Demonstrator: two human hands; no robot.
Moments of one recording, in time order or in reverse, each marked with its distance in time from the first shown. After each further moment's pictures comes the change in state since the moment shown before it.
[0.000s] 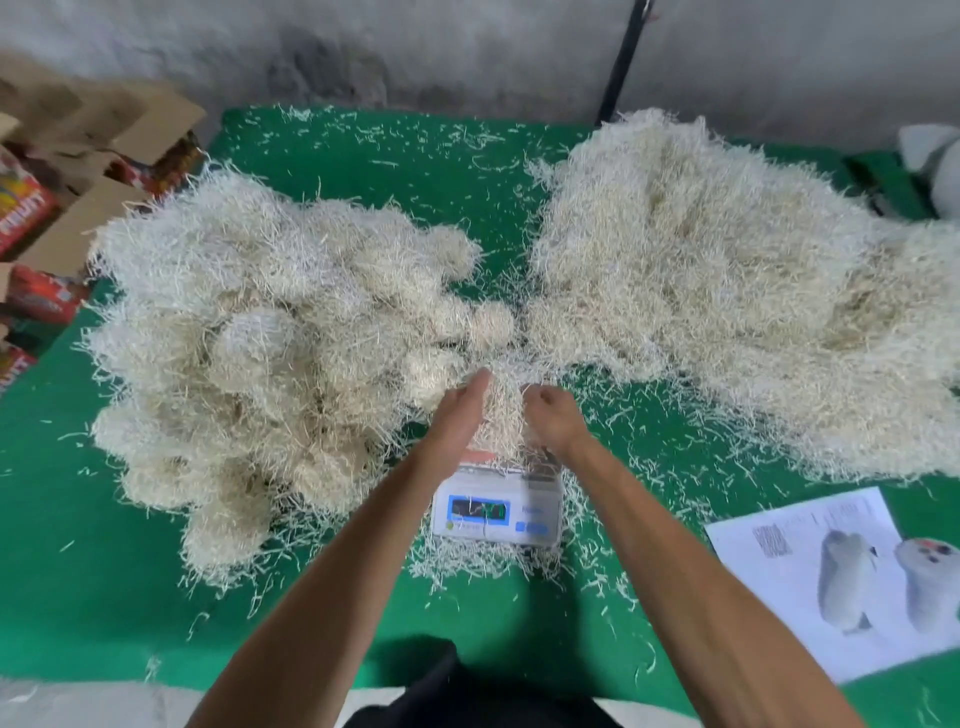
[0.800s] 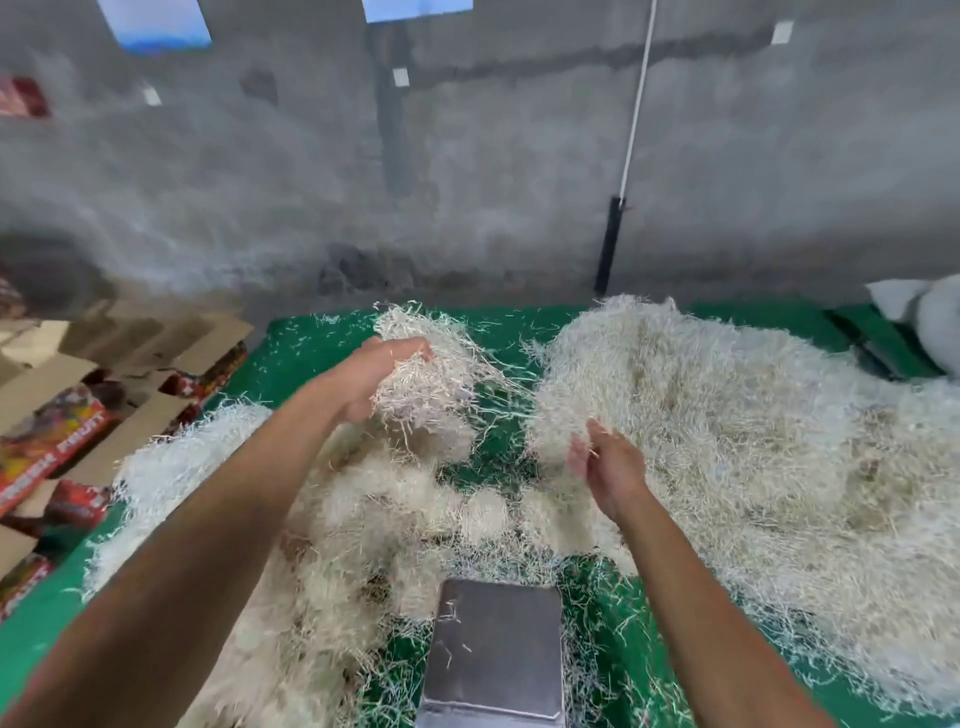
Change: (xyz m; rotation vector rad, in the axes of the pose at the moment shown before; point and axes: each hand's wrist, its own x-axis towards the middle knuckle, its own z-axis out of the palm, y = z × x) left_hand 0.010 0.301 -0.082 0.256 0.030 0.295; right_hand 0.123 -0.106 -0.140 0.957 0.184 -0.016
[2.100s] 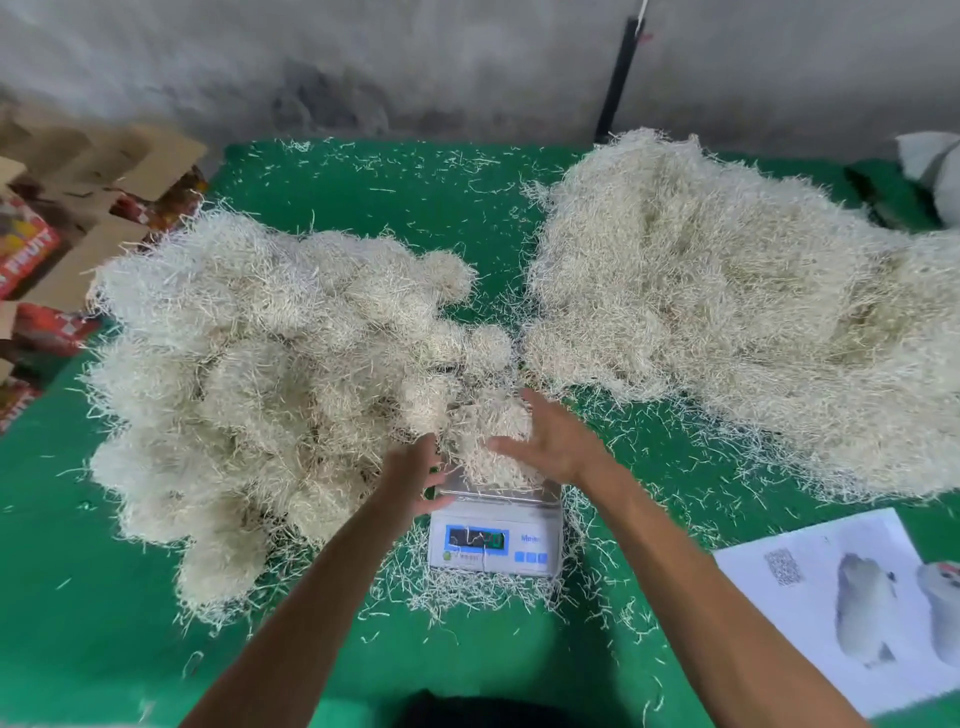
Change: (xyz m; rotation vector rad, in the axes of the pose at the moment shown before) left_hand -0.113 -0.287 0.118 -0.489 0.104 -0.510; right_hand -0.129 0.138 -0.035 -1.588 -0.464 -0.132
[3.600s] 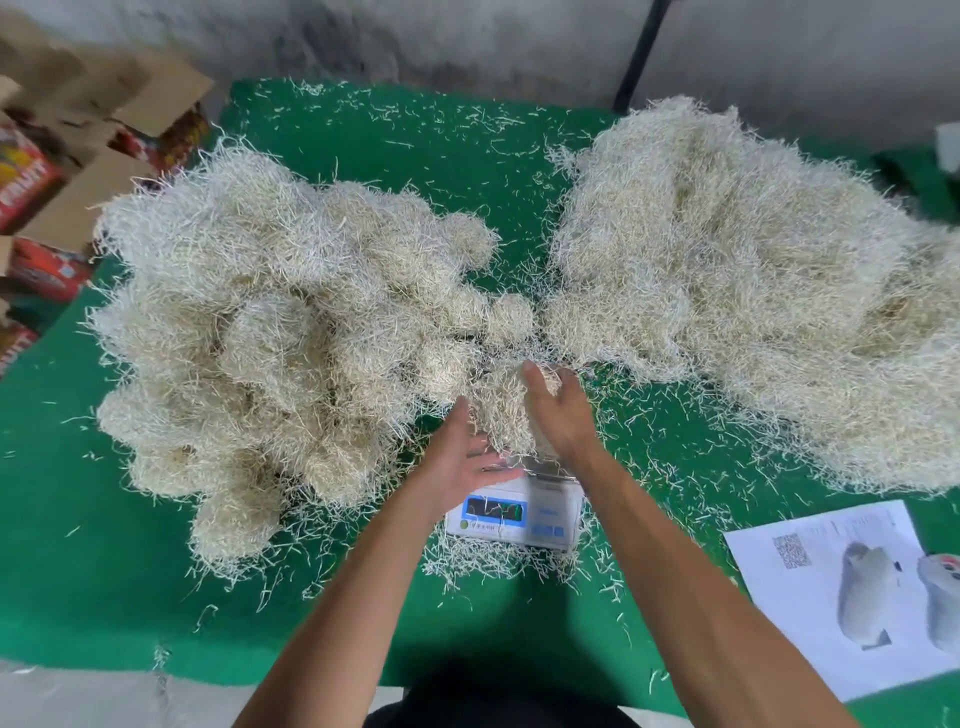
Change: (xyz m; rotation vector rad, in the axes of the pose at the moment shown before) left_hand -0.005 -0.015 0.014 -0.373 -0.271 -0.104; right_hand 0.015 -0.027 0.039 0.645 0.291 0.210
